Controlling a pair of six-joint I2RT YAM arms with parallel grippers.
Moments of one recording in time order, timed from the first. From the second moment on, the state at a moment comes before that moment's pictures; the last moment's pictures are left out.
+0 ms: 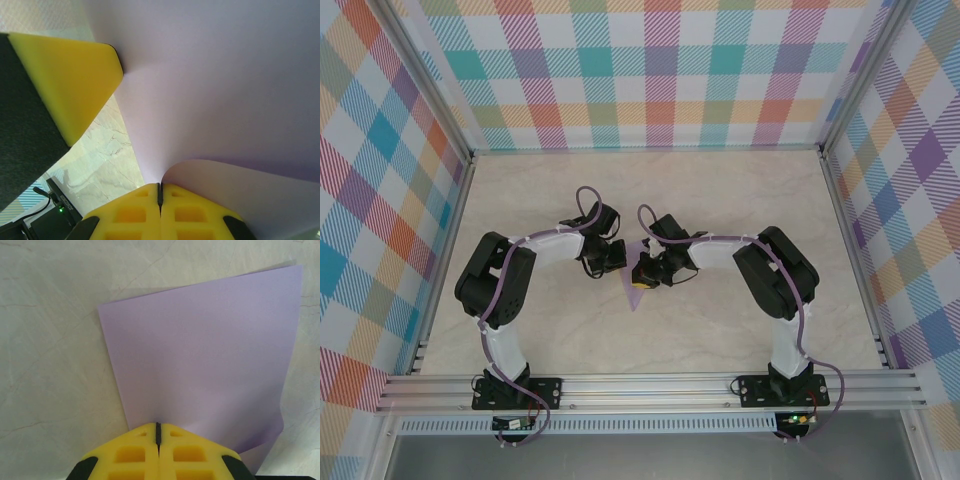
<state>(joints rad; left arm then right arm) -0.50 1.86 1.11 -0.44 0.24 -0.71 0.69 1.97 1.12 -0.22 -0.61 0.83</state>
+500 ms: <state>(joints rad) -0.50 1.86 1.11 -0.44 0.24 -0.71 0.69 1.98 1.12 -0.22 -0.60 0.84</state>
